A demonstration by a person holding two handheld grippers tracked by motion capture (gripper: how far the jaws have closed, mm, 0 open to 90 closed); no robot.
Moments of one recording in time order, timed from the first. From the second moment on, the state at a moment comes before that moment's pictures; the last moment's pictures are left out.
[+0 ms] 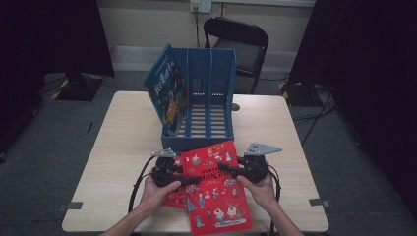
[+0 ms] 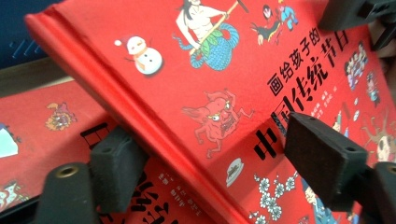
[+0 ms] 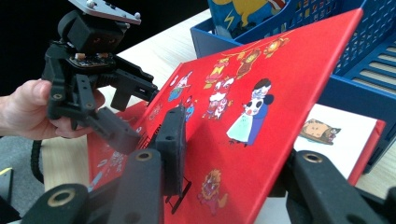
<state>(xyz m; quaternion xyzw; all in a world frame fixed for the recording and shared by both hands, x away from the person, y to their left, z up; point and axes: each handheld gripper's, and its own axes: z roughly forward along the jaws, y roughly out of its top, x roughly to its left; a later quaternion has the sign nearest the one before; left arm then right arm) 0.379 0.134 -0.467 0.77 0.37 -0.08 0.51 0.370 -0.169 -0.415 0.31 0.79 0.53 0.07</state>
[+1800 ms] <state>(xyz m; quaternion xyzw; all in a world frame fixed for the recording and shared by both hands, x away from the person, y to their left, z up) 0.395 0.166 -0.387 0.73 0.33 0.03 0.60 0.381 -0.153 -0.349 0.30 0.74 0.59 0.11</state>
